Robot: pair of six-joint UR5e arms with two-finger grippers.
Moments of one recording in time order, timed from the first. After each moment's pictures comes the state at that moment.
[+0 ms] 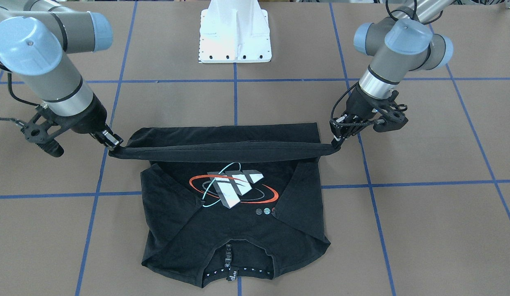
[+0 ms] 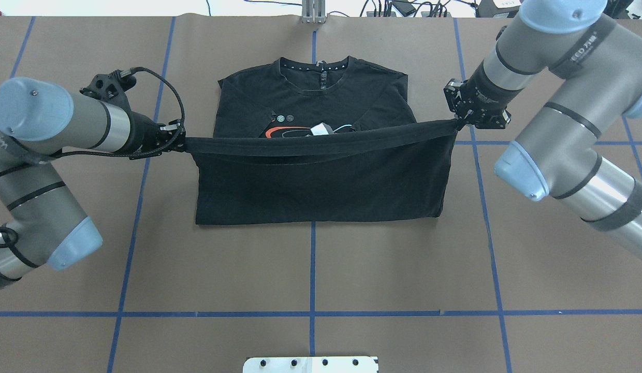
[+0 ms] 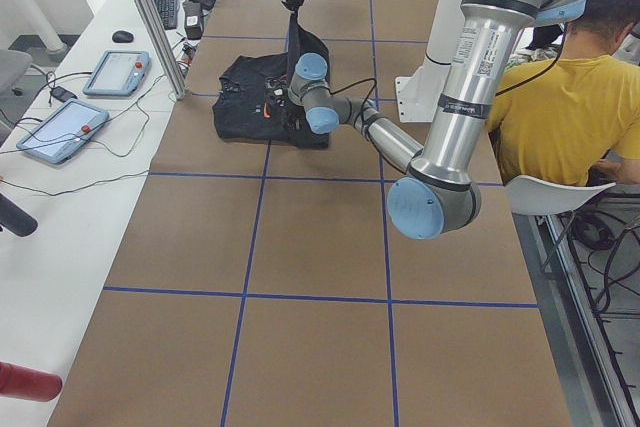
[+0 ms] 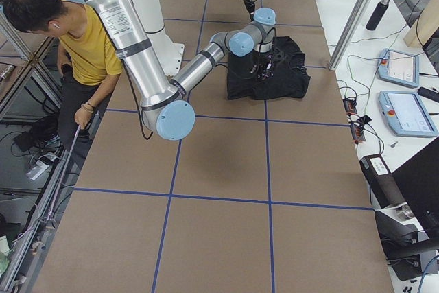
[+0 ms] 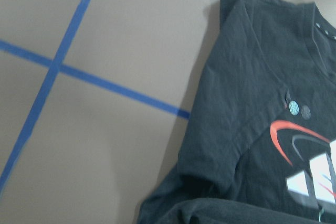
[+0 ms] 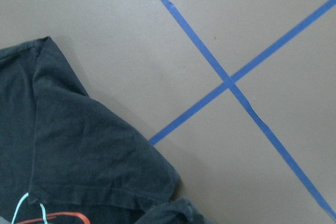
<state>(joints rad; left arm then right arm) -0.77 -1.90 -1.76 -2.12 -1.91 -1.51 0.92 -1.06 1.76 -1.66 2.12 1.52</state>
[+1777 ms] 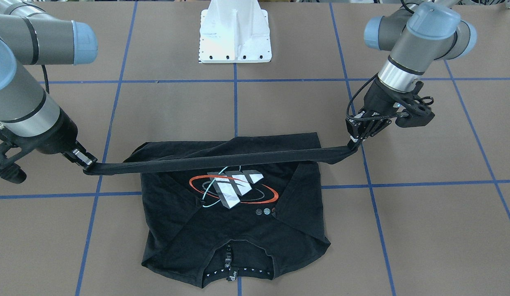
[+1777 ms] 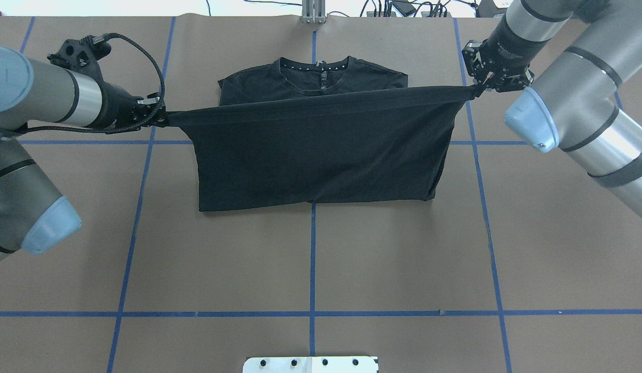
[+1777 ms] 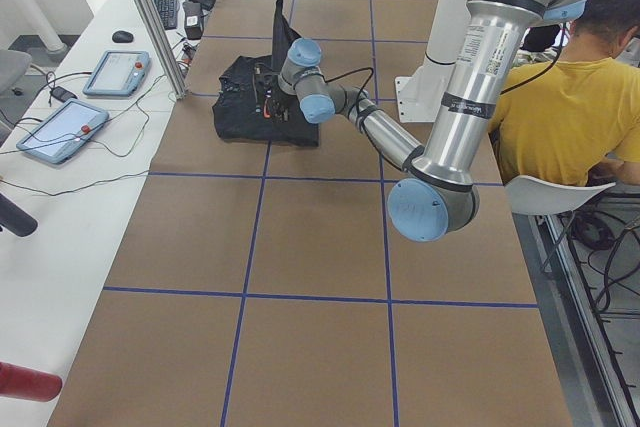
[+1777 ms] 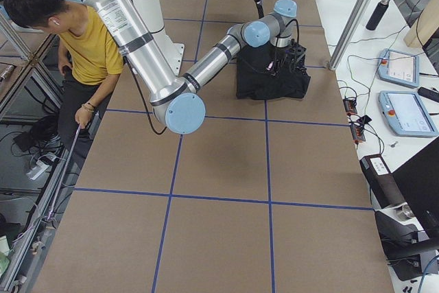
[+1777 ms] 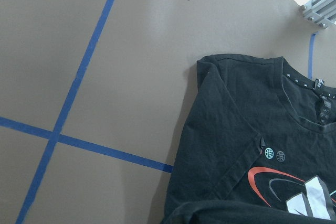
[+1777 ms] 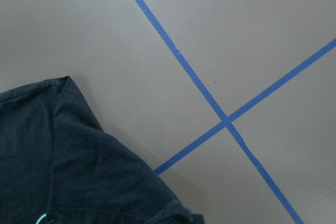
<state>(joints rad) -0.84 -1.89 -1.84 -2.04 -1.93 -1.41 1.03 -0.96 1.68 -1.78 2.16 1.36</state>
